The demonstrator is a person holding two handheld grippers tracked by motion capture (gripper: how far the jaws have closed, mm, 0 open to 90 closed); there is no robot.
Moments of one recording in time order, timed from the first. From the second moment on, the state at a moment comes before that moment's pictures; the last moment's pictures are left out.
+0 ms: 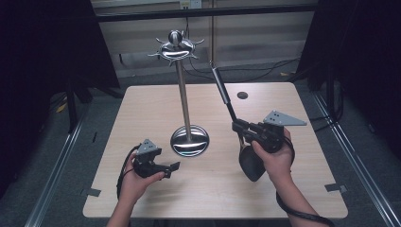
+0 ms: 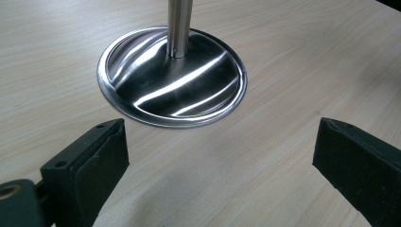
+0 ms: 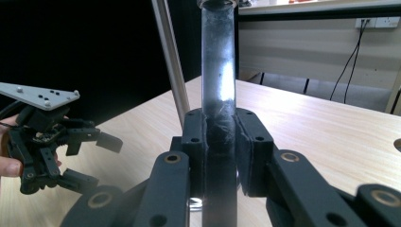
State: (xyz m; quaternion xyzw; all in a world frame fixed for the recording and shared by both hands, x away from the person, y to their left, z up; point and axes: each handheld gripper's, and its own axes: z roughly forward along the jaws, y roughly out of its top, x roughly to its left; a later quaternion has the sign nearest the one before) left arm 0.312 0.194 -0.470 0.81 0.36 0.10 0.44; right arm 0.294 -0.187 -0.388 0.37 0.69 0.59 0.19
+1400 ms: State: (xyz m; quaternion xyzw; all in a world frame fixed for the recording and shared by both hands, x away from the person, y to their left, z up) left arm 0.312 0.193 -0.473 0.82 0.36 0.10 0.43; right arm 0.284 -0.159 -0.364 0.30 0.70 0.62 0.20
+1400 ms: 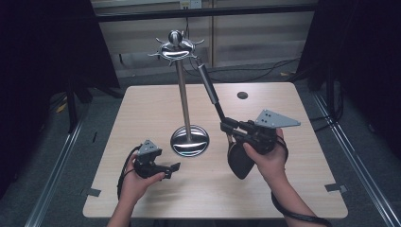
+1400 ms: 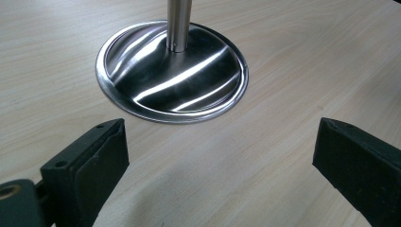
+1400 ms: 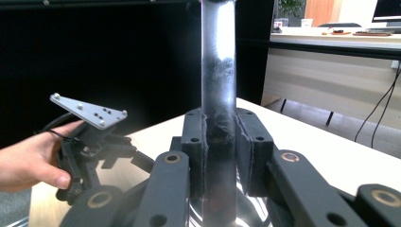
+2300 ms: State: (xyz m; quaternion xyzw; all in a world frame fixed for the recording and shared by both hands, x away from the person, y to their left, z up) left arm 0.313 0.195 -0.473 0.82 0.36 0.10 0.44; right arm 0.316 -0.127 -0.374 0.30 0.72 0.60 0.20
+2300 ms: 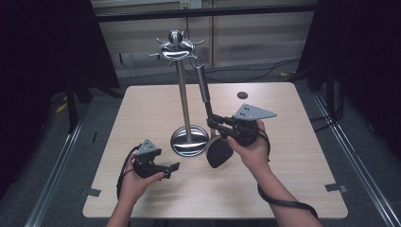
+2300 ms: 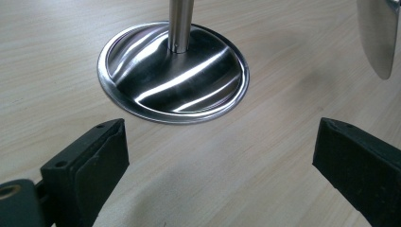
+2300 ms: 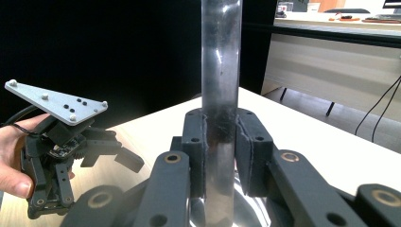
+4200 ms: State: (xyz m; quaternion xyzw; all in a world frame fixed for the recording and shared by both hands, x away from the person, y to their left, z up) left arm 0.312 0.201 -0.475 0.81 0.37 0.10 0.43; right arm 0.313 -0.135 -0.390 0.34 0.73 0.57 0.19
